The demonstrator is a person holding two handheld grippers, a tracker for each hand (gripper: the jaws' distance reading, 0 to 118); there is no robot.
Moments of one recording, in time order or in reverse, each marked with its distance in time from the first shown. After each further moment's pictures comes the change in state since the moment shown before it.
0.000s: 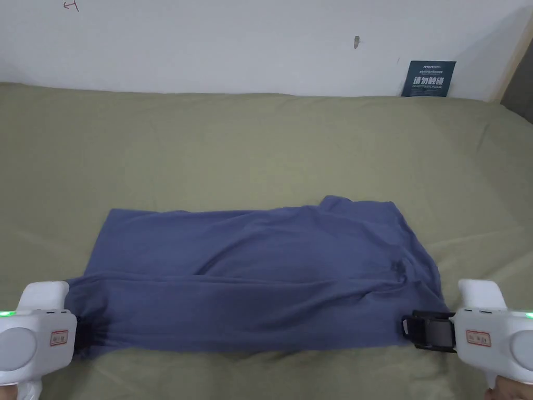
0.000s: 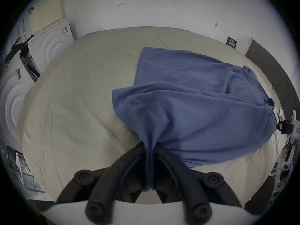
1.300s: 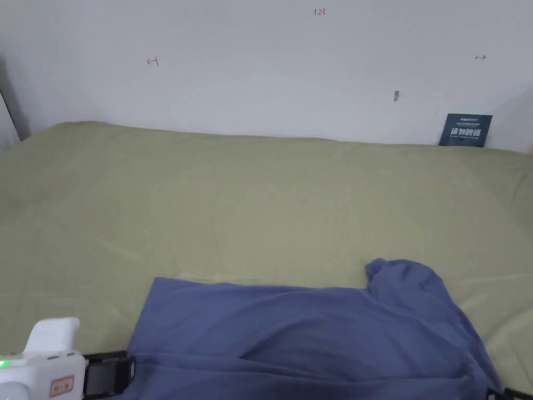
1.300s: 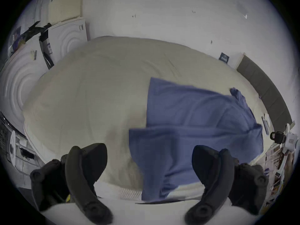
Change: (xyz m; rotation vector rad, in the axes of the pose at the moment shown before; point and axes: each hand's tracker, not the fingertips) left arm -0.058 -0.075 0.109 0.104 -0.056 0.101; right arm -0.013 -0.073 0.127 0.126 -0.011 -0.033
